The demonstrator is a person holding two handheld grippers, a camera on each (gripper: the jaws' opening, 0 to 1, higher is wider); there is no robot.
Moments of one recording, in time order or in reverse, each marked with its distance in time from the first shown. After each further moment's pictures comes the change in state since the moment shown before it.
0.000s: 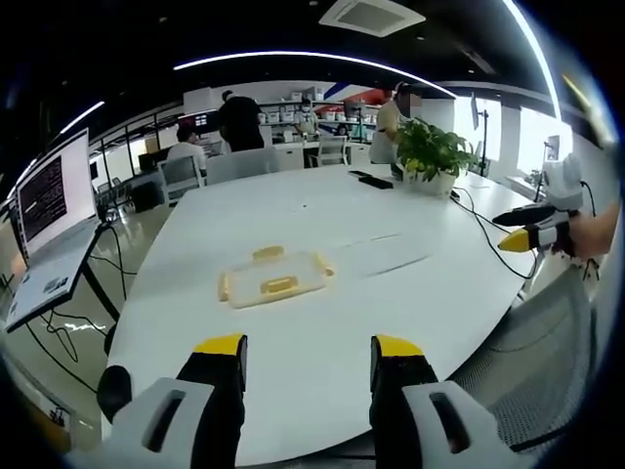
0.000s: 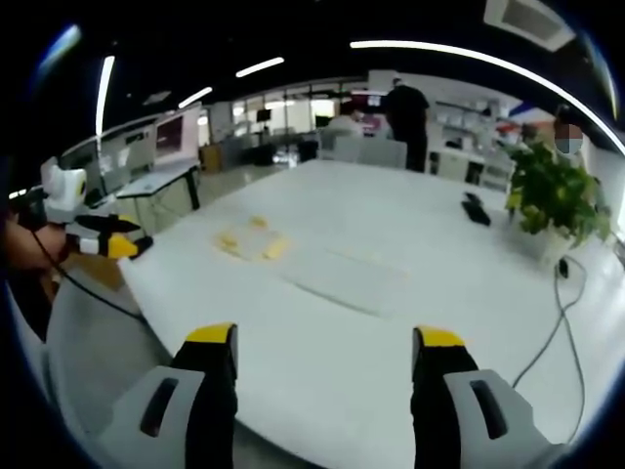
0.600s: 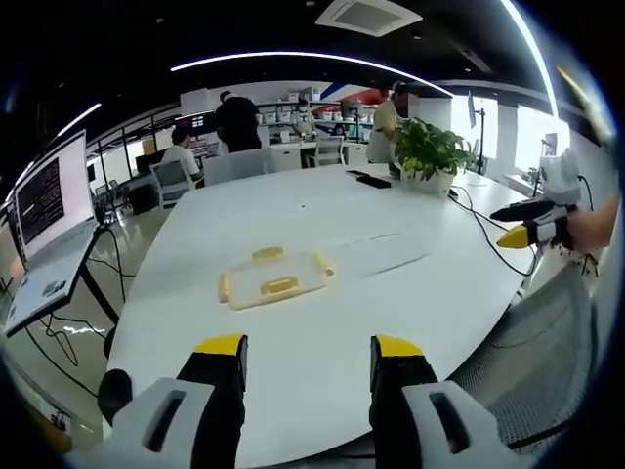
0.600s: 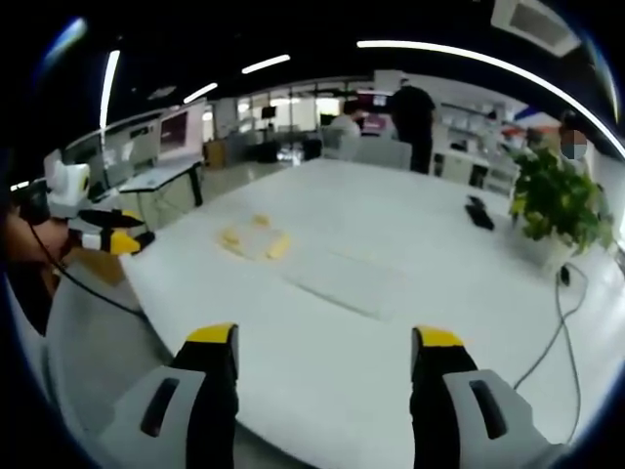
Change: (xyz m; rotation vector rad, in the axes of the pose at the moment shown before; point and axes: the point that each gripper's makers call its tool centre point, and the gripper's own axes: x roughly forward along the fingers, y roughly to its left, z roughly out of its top) left arm 0.002 0.003 0.000 0.014 0.000 -0.012; right arm 0.002 0.002 0.004 -0.030 0.010 0.013
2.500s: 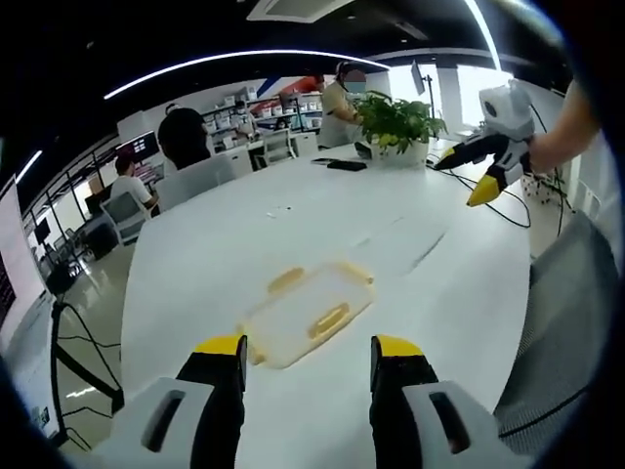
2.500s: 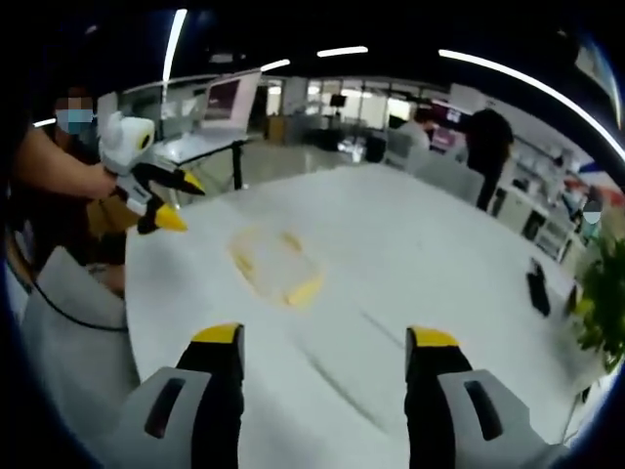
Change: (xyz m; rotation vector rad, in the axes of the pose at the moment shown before) left arm 0.097 0.075 0.036 0.246 0.019 -0.186; right arm 0.127 0.036 0.080 -0.272 0.036 0.214
